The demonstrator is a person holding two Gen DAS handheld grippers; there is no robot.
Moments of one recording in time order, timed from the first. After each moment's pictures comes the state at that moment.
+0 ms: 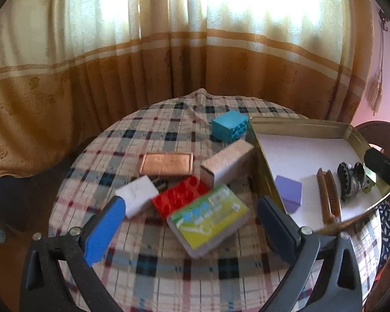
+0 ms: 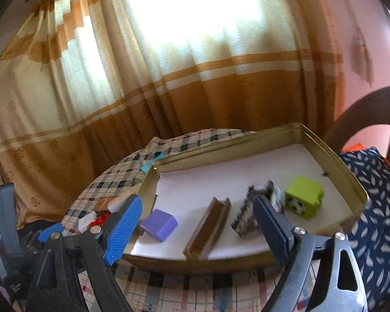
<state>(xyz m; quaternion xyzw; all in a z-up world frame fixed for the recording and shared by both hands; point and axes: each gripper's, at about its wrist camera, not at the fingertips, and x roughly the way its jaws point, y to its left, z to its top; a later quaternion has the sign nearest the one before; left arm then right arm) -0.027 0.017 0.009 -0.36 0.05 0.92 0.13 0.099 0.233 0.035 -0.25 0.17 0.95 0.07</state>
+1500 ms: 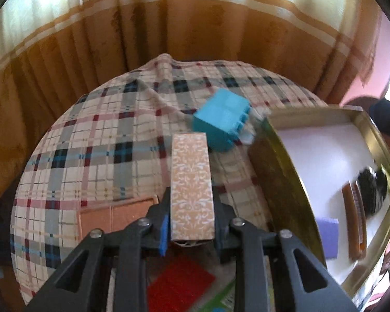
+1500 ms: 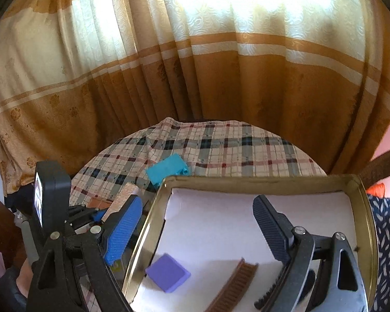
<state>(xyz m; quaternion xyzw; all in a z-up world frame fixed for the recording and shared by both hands) -0.147 0.051 -0.037 -0.46 0.08 0.86 0.23 -0.034 0.218 0.057 -0.36 0.09 0.93 0.02</state>
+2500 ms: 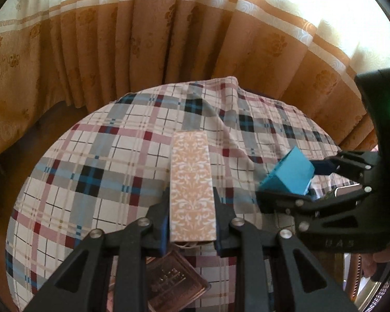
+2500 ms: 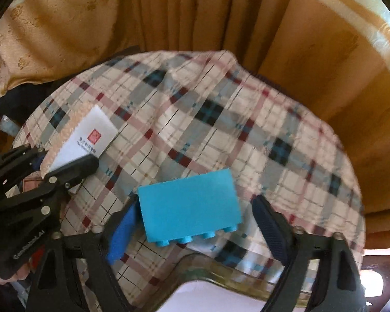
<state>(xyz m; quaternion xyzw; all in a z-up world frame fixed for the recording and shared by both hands) -0.210 0.003 -0.041 -0.46 -0.03 0.87 0.18 -0.200 0.163 -0.029 -0.56 -0.07 0.82 -0.09</state>
